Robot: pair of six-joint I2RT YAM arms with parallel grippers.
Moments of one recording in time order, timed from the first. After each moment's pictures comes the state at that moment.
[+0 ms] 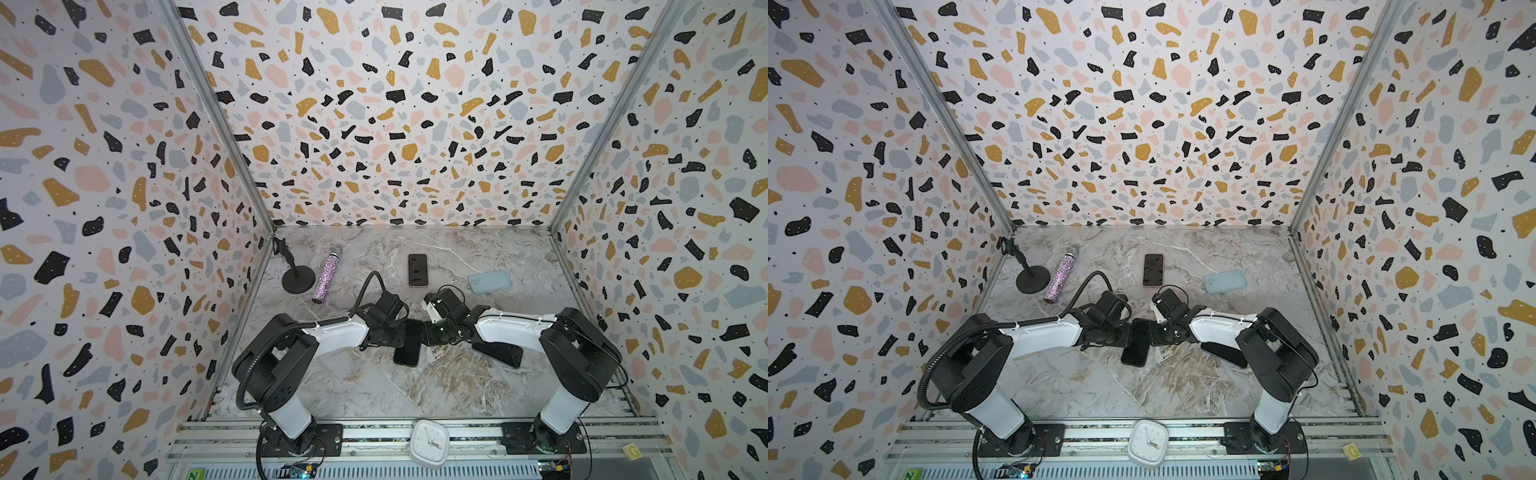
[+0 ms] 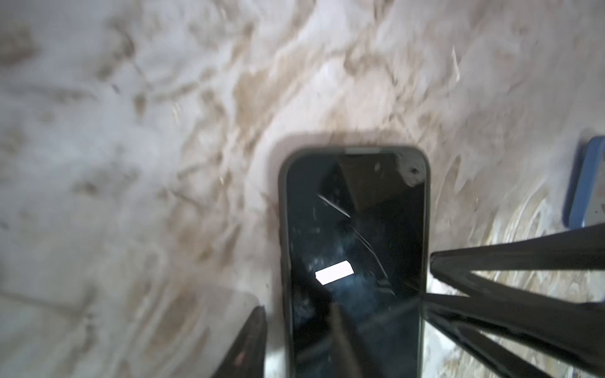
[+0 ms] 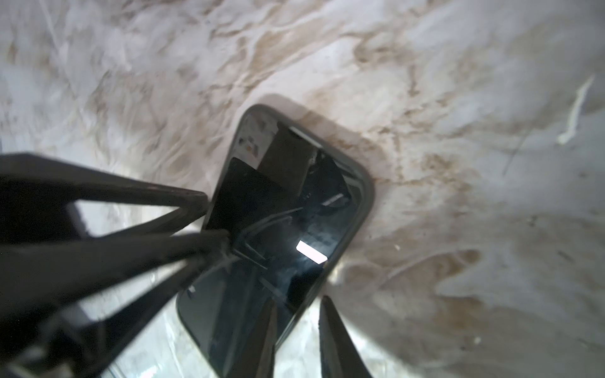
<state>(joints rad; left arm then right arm) -0.70 1.64 0.84 -0.31 0.14 -0.51 0.76 1.69 0.92 -0.24 -0.29 0.54</state>
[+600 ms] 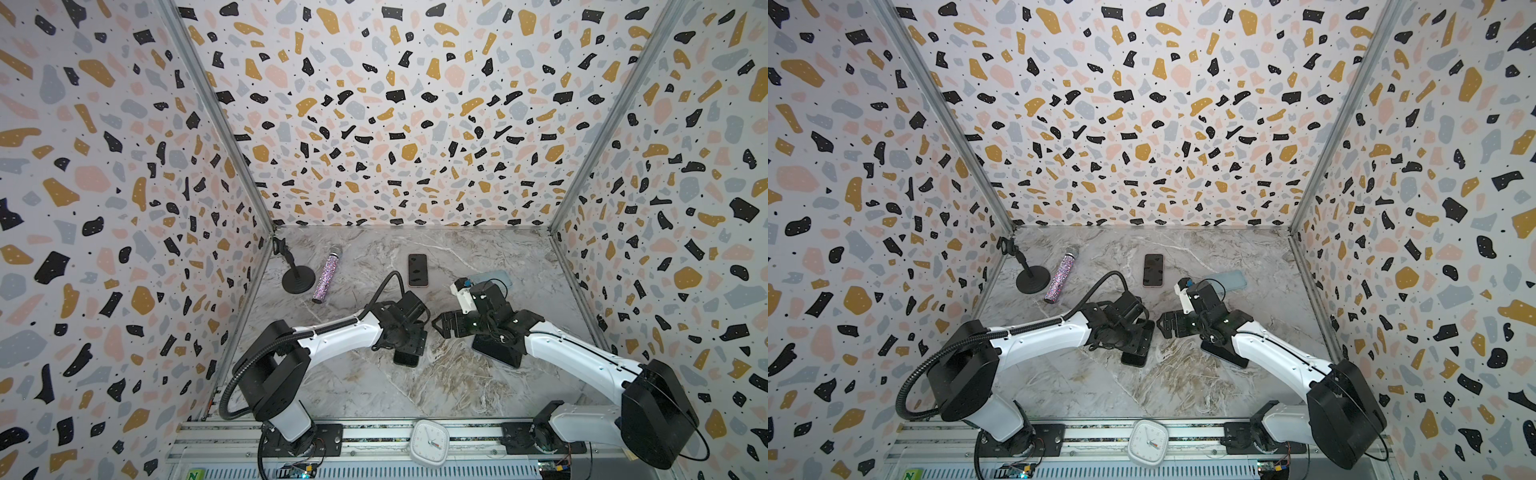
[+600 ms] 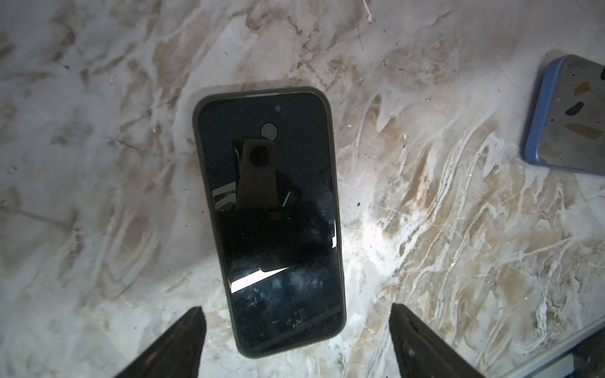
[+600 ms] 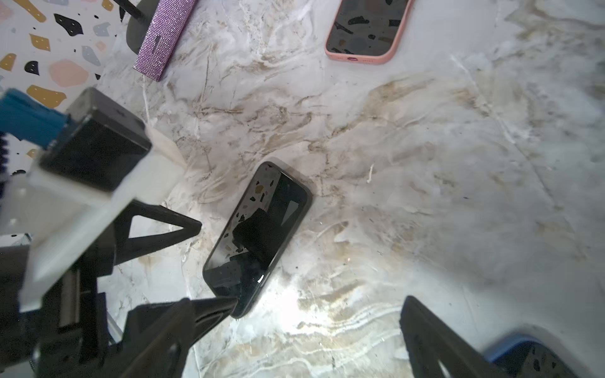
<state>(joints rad) -0.86 1.63 1.05 -0.63 0.01 -0.57 0.62 1.25 0.77 -0.31 -0.21 0.40</state>
